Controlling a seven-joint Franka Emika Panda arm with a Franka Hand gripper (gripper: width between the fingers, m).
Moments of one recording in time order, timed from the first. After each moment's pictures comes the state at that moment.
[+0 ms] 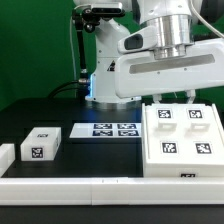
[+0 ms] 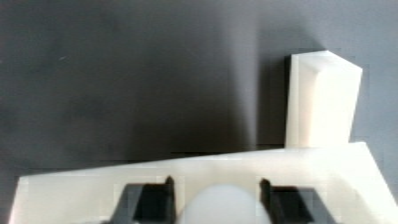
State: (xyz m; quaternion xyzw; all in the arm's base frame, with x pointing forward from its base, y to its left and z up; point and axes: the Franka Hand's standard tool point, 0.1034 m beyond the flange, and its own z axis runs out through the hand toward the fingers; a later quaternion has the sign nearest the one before) arm 0.518 0.103 0.079 -0.99 0.03 -0.09 0.06
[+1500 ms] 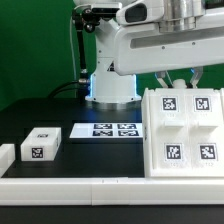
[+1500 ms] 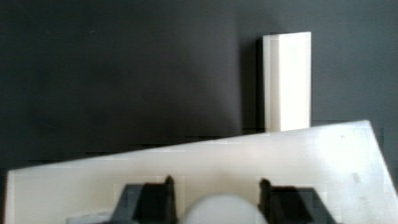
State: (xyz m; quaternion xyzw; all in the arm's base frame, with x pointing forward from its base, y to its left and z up) arm 0.552 0.099 0.126 -1.00 0.02 0.03 0.06
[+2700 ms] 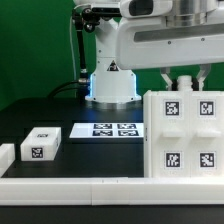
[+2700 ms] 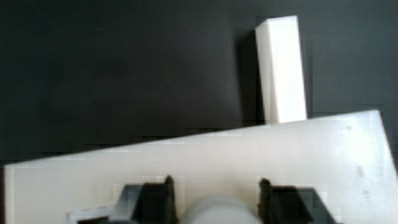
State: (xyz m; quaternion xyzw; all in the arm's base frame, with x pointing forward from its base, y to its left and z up) arm 0.579 0.101 0.136 -0.99 0.04 0.11 0.05
